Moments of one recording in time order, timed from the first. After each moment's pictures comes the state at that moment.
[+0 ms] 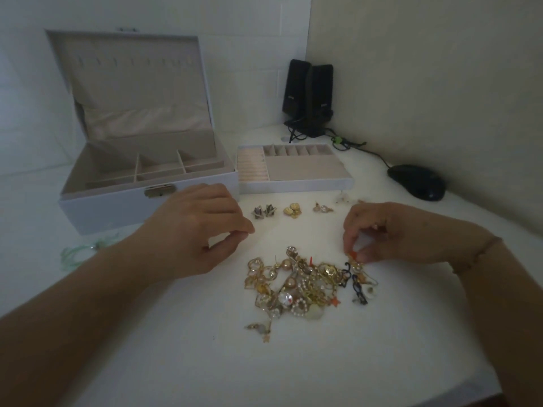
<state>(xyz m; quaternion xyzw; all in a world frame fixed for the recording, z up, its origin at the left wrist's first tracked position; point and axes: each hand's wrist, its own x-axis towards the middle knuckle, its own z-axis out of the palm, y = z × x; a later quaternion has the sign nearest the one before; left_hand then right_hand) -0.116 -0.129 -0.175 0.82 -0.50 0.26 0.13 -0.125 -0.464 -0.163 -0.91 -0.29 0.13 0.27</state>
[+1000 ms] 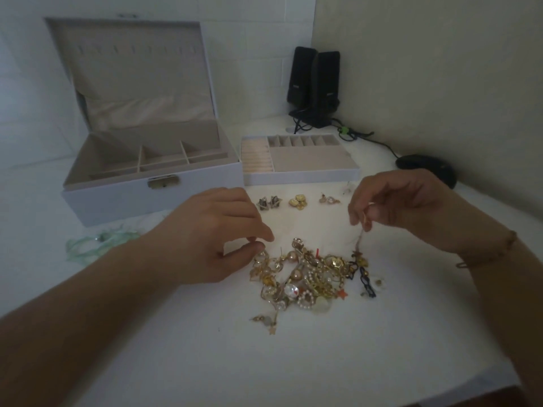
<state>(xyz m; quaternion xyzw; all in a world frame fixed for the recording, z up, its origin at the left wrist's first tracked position) -0.125 -0.140 -0.180 0.81 -0.53 0.22 0.15 -0.129 -0.458 -0.164 -0.75 -0.35 0.05 0.56</state>
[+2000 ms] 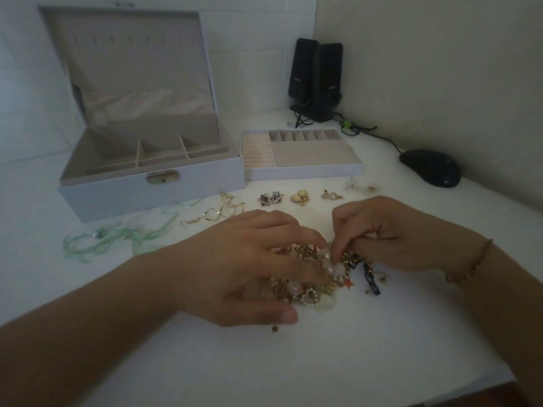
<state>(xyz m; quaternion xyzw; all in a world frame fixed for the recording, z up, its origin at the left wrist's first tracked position) -0.148 -0.164 -0.178 0.78 -0.60 0.07 0.14 -0.142 -0.424 -0.167 -0.88 -0.38 0.06 0.28</state>
